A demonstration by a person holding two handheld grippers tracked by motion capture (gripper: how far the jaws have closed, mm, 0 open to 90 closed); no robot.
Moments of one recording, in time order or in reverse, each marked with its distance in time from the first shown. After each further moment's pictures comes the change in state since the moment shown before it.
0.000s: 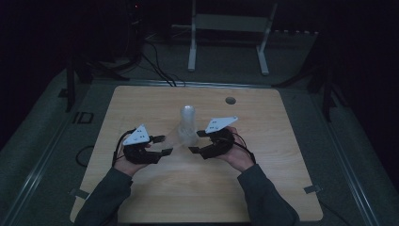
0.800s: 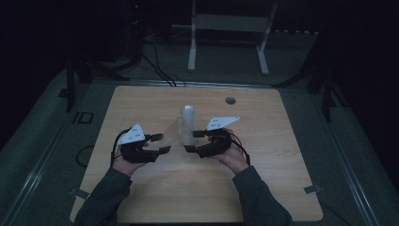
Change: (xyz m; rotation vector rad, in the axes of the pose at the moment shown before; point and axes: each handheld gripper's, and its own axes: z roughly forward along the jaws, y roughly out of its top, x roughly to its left) left arm 0.004 -0.001 -0.007 -0.055 0.005 -0.023; right arm -0.002 -0.003 0.008 -0.128 0.101 0.111
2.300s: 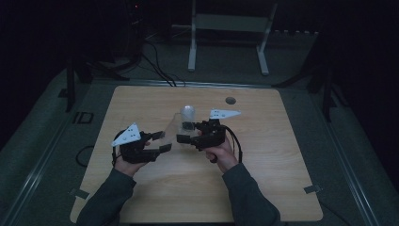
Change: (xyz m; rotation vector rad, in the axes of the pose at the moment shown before) left arm -0.004 0.001 -0.003 -0.146 -0.048 -0.031; right arm -0.008 0.015 0.012 -0.287 0.233 0.185
